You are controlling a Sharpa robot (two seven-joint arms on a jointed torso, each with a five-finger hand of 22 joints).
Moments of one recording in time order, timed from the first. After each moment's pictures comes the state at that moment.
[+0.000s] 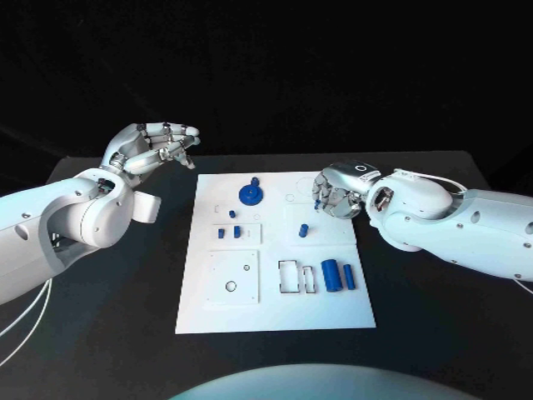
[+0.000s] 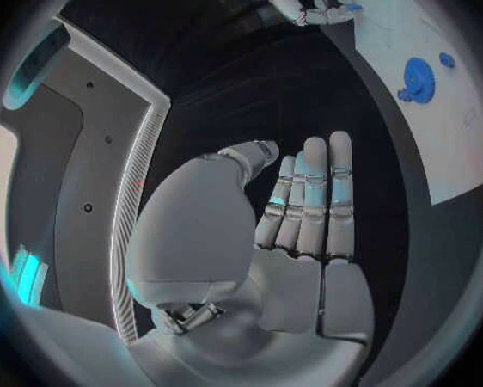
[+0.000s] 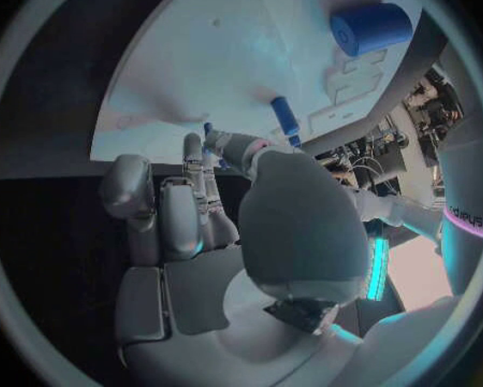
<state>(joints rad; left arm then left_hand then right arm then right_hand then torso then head) 1.18 -0.93 0.03 1.49 -0.23 -0.27 0.43 1.39 -0.18 0.53 0.14 0.31 0.86 0.21 0.20 0.39 0.84 0.15 0.49 0.20 0.98 0.08 1.04 0.44 0.17 0.87 0.16 0.86 0.56 1.24 -0.86 -0.14 1.55 -1.66 -0.31 -0.22 1.30 -0.23 0.68 0.10 0.17 1.01 0.12 0.39 0.31 1.27 0.05 0.18 0.12 1.47 -0.01 1.29 1.17 0.12 1.31 0.08 1.07 1.26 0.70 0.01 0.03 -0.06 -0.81</state>
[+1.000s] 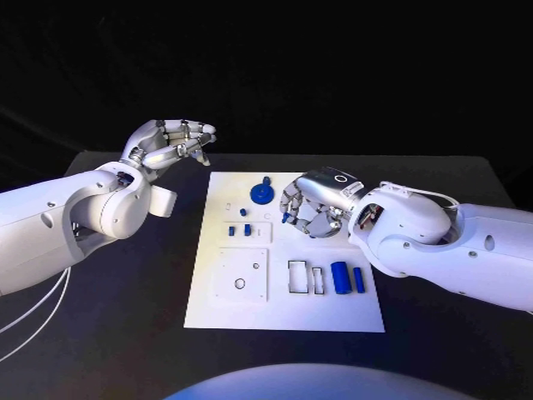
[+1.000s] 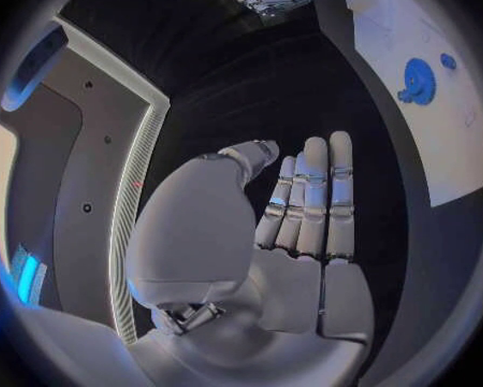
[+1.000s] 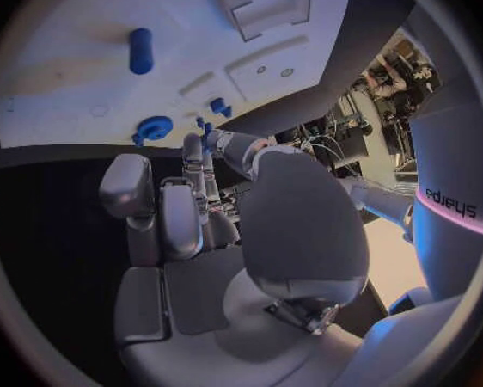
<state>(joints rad) 1.18 -0.91 0.03 1.48 -0.23 -0.27 0.42 1.39 -0.18 0.53 0.14 0.31 0.86 0.22 0.19 0.39 0.83 0.15 0.49 0.20 0.98 0.08 1.04 0.44 0.17 0.87 0.17 0.86 0.56 1.23 -0.82 -0.13 1.78 -1.68 -0.35 -0.23 1.29 -0.23 0.67 0.10 0.17 1.01 0.12 0.39 0.31 1.27 0.05 0.18 0.12 1.47 -0.01 1.29 1.16 0.12 1.31 0.08 1.07 1.26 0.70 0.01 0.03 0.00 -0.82</state>
